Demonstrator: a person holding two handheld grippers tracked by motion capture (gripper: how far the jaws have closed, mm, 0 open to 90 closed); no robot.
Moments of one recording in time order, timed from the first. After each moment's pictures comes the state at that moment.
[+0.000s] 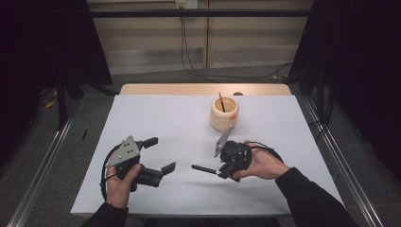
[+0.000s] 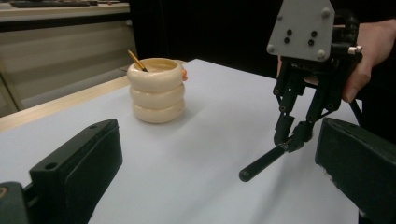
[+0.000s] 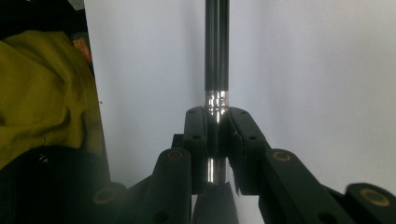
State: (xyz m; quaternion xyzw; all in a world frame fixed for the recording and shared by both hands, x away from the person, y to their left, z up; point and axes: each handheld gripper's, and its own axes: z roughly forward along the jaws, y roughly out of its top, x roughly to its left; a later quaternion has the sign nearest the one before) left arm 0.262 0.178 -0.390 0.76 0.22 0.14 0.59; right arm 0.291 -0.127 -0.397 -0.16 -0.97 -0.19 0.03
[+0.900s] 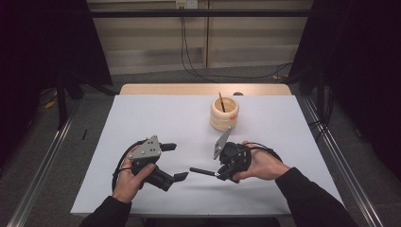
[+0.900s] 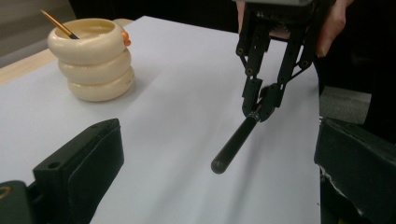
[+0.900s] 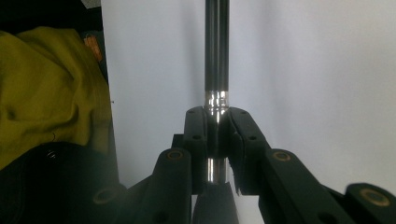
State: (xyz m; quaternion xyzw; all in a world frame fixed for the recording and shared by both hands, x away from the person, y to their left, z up) left arm 0.275 0.147 -0.394 0.84 0.14 0.05 0.53; right arm 0.286 -0.123 -0.394 -0.14 -0.97 -0.19 0.04
